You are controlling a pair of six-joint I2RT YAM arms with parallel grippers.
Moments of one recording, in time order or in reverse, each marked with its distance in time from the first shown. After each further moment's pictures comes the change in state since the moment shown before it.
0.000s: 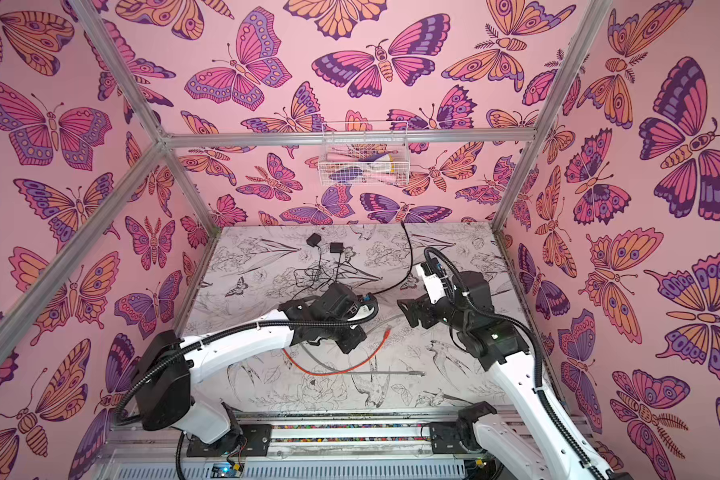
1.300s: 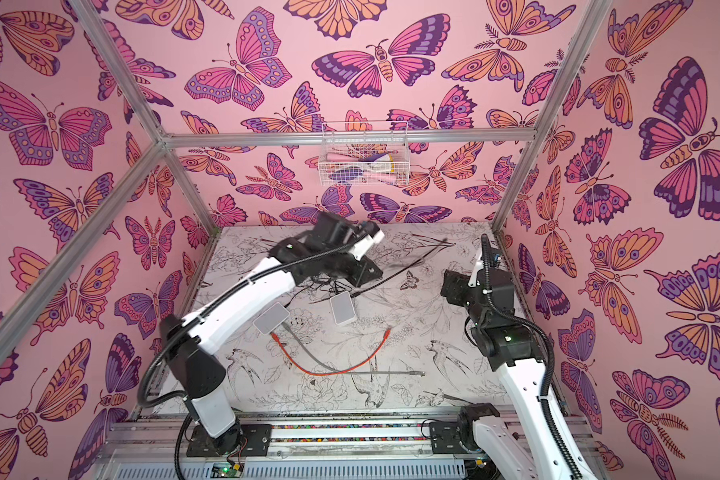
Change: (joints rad) left arm 0.215 0.201 0.761 -0.230 0.381 -0.135; right arm -0.199 -0.064 -0.035 0.089 0.373 0.421
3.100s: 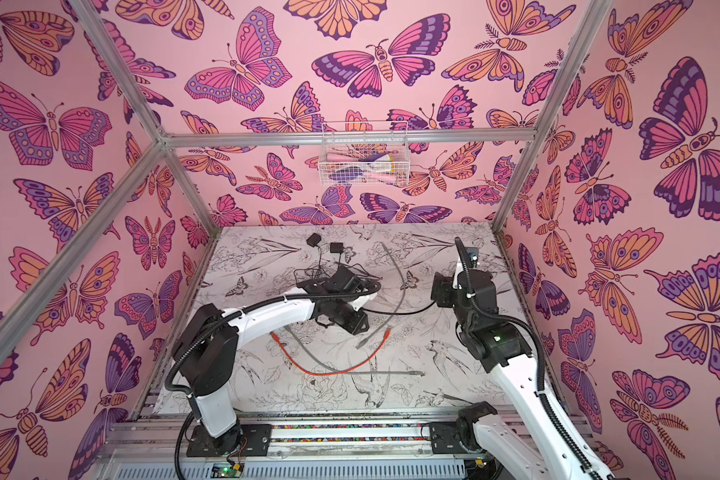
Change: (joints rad) left arm -0.086 0.078 -0.562 0.123 -0.188 0.000; right arm 0.155 0.039 0.002 0.027 0.217 -0.121
